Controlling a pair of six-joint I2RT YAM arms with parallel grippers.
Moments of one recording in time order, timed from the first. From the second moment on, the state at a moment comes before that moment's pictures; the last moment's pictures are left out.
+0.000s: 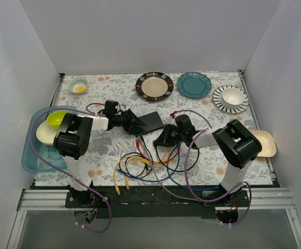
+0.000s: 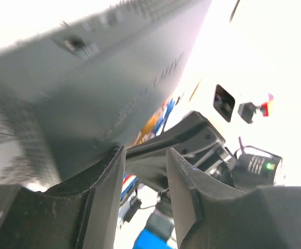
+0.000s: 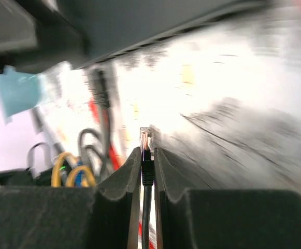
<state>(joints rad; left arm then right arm) -0.28 1.91 0.94 0.14 0.77 -1.11 0.62 1.82 0.70 0.44 -0.49 0.92</state>
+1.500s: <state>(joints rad) -0.20 1.87 0.95 0.12 0.67 -1.08 0.69 2.02 1.01 0.39 -0.49 0.99</state>
